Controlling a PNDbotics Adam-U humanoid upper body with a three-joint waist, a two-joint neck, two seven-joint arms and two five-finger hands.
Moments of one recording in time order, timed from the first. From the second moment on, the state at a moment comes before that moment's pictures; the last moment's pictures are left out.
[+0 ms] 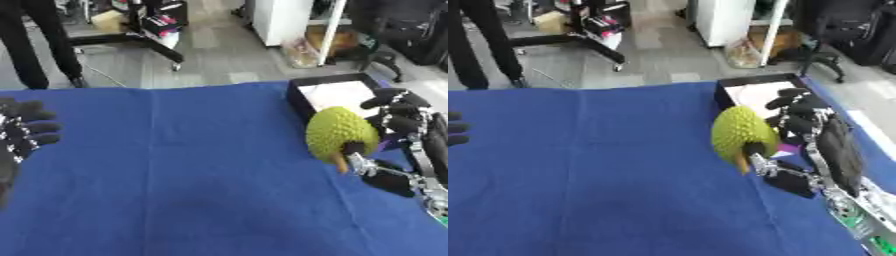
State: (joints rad) left arm -0.31 0.40 -0.16 -1.83 0.31 0.13 0.10; right arm -0.07 -0.79 0.13 -1.86 0.74 -0.33 -0.75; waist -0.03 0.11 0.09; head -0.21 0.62
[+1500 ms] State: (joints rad) left arm -0.20 0.27 -0.06 -1.87 0.07 0.03 0.10; right arm -0.33 -0.85 0.05 -1.08 0.24 -0.07 -0.39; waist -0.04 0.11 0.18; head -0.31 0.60
